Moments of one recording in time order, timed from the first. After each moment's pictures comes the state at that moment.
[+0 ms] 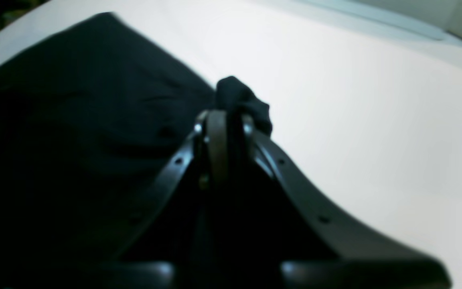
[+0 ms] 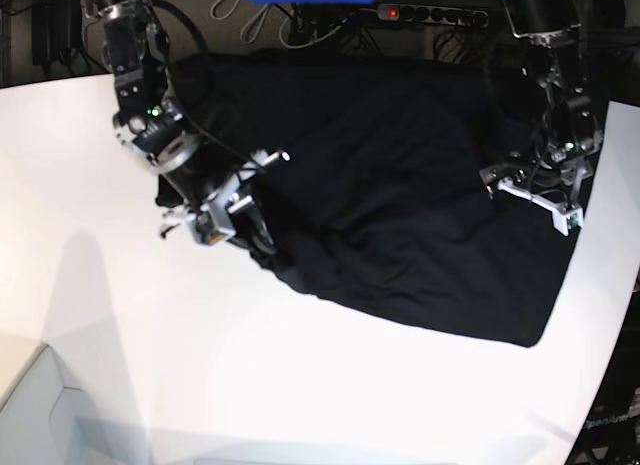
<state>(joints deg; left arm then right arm) 5.4 -11.1 -18.9 85.2 -18.3 0.1 46.9 -10.4 11.0 -9.1 102.7 8.1 21.5 -13.8</state>
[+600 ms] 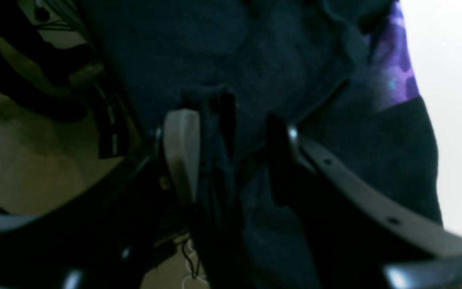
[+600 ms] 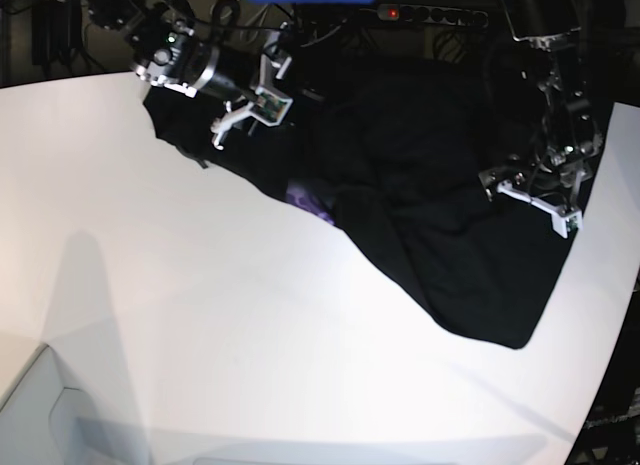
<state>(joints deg) 4.5 -11.1 -18.6 85.0 -18.3 0.2 47.3 -15.7 28.6 -34.1 103.1 7.6 21.5 -14.7</state>
